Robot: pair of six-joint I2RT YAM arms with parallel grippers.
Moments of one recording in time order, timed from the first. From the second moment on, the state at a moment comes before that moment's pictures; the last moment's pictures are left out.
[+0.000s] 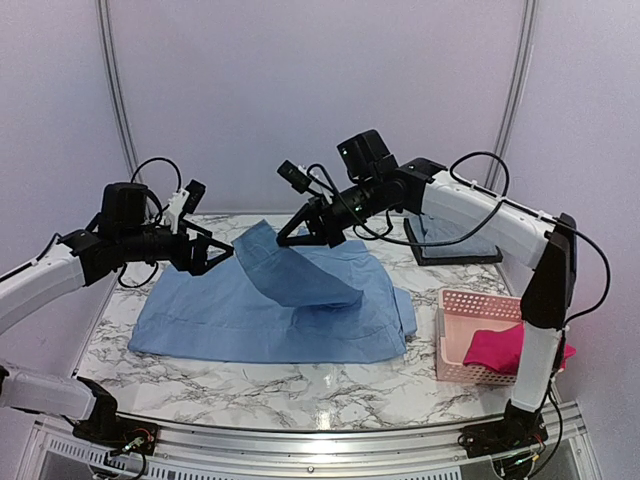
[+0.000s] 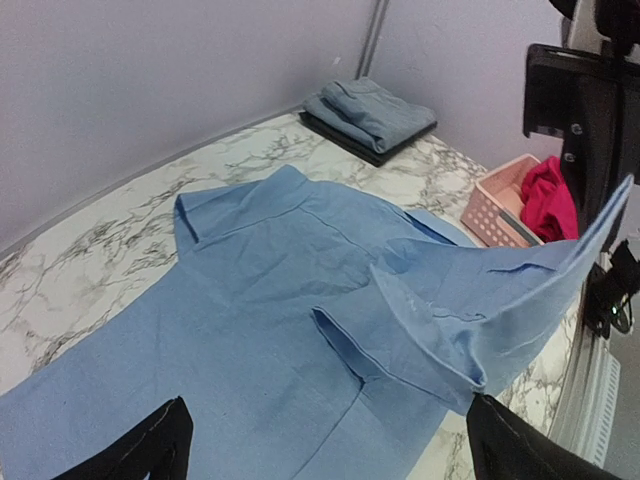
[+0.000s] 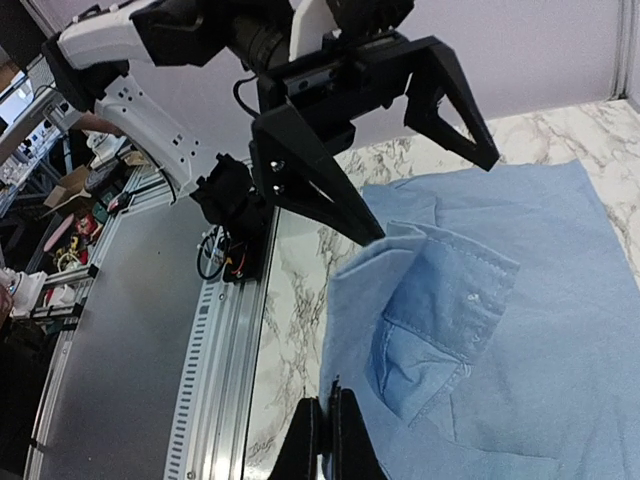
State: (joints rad) left arm -0.41 1.16 0.92 -0.23 0.47 0.00; right arm 0.77 1.93 1.92 -0.65 -0.94 -0.16
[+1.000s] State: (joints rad) left arm -0.59 1.24 0.96 -0.34 0.71 0.19; right arm 0.81 1.91 1.80 -0.72 -0.84 -0.27
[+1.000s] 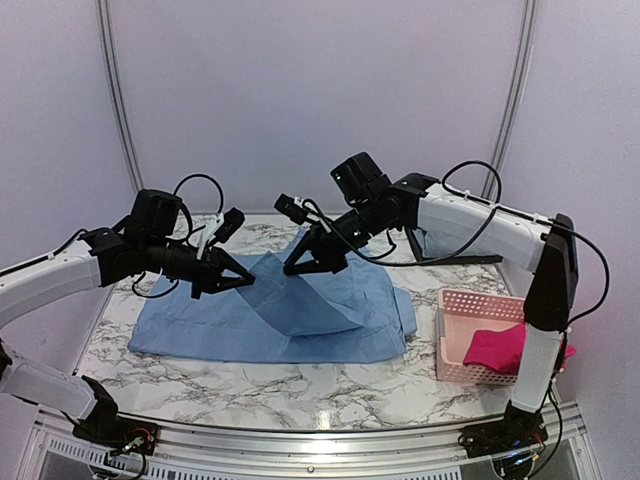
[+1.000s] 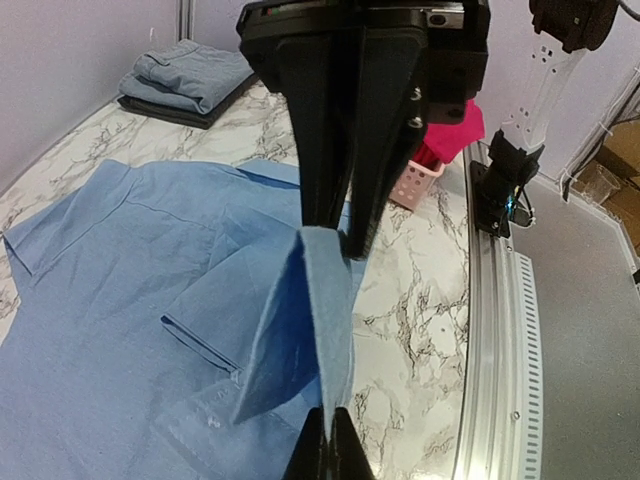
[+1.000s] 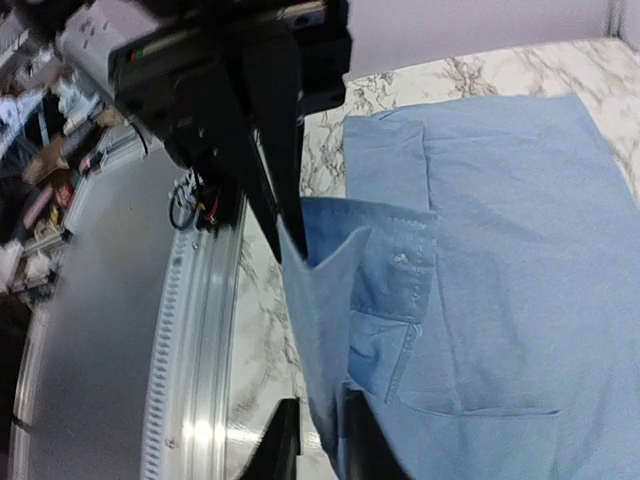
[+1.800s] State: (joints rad) left arm -0.65 1.24 1.07 -0.44 0.62 0.25; right arm 0.82 1.93 1.80 -0.62 -0.91 -0.21
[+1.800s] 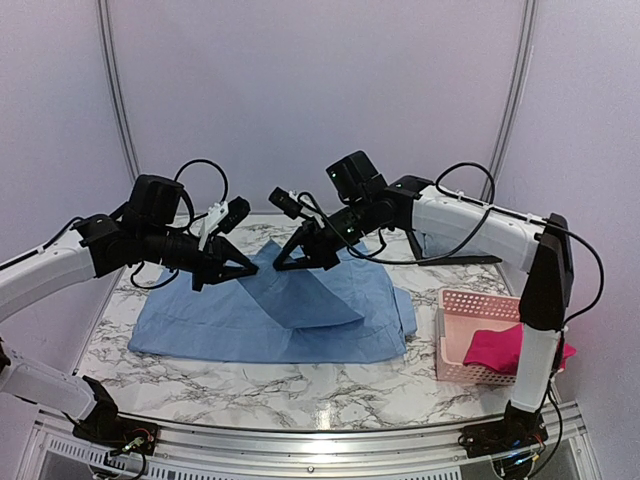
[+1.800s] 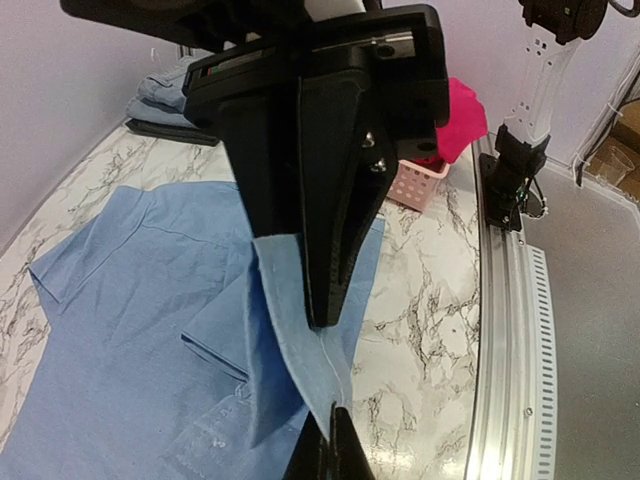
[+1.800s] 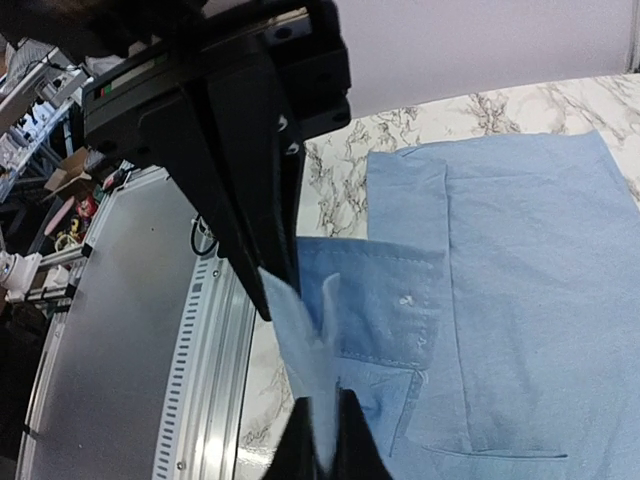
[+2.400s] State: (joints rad) left arm -0.63 1.09 1.09 -0.34 0.12 0.01; right arm 0.60 1.94 2.00 -0.53 -0.78 -0.21
